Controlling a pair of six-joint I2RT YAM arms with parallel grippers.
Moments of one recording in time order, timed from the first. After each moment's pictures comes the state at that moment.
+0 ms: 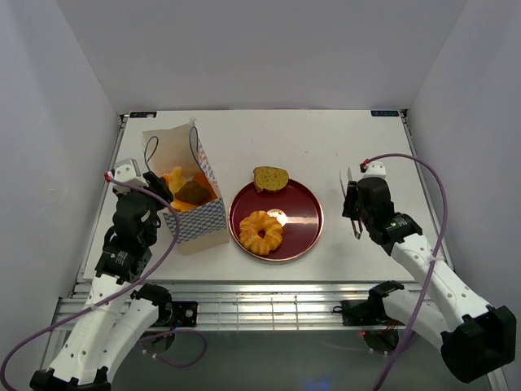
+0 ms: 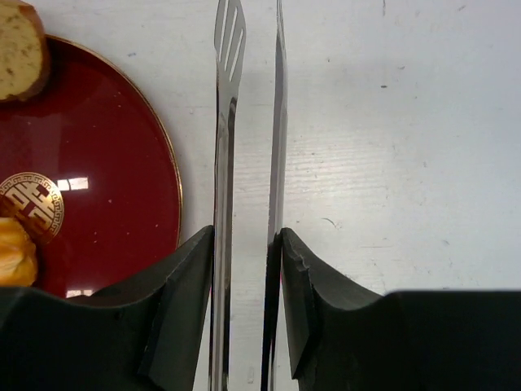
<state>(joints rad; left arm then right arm) -0.32 0.61 0.72 -0.27 -0.51 -0.31 0.45 0.89 0.70 -0.44 0.32 0.30</state>
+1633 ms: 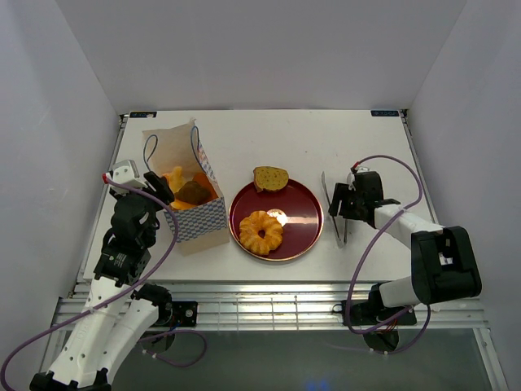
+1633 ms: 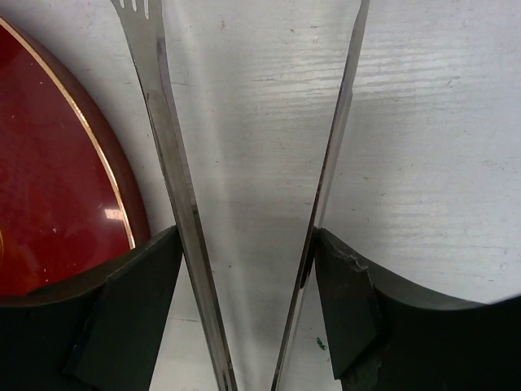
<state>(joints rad) -0.32 0.58 0.72 -0.27 -0.51 -0.31 0.20 1.40 0.63 -0.10 -0.07 0.29</state>
